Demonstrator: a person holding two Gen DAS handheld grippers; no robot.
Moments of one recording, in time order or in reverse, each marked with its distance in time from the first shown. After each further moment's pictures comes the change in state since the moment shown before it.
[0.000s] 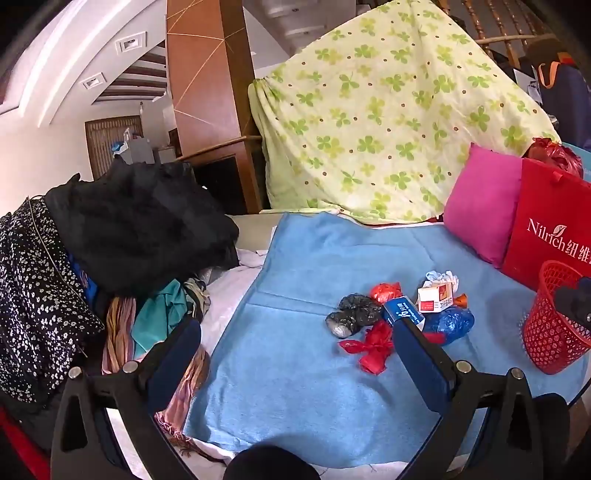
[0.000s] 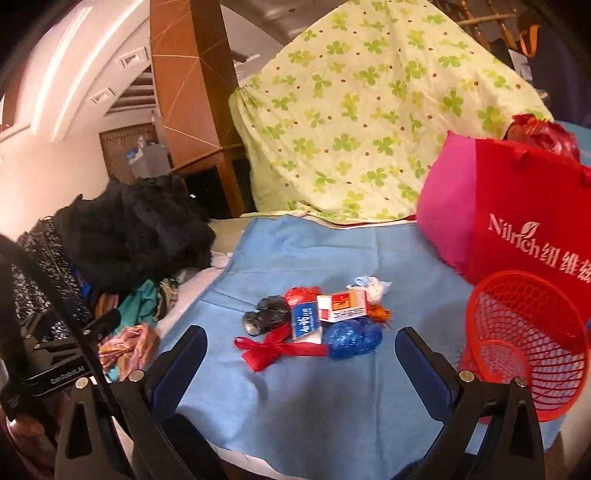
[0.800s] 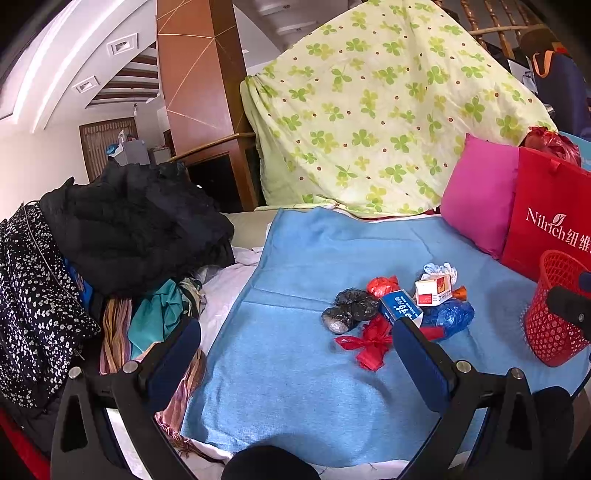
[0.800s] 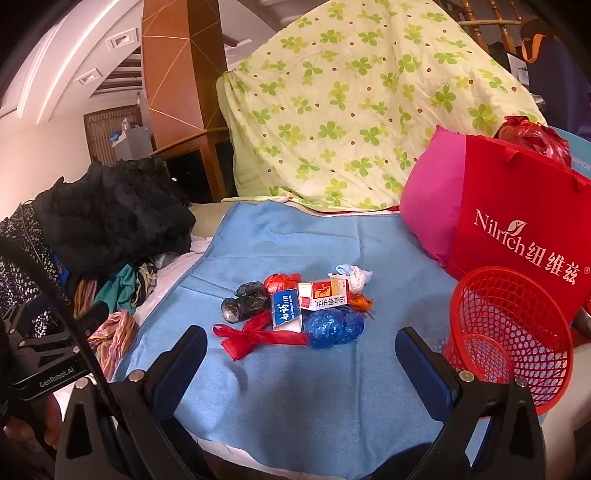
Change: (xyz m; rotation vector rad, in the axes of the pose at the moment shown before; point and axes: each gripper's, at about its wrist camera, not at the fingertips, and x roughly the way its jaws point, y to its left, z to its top) left arm 0.010 -0.009 -0.001 0.054 0.043 0.004; right arm 0.010 0.003 -0.004 -0.019 0.054 -0.083
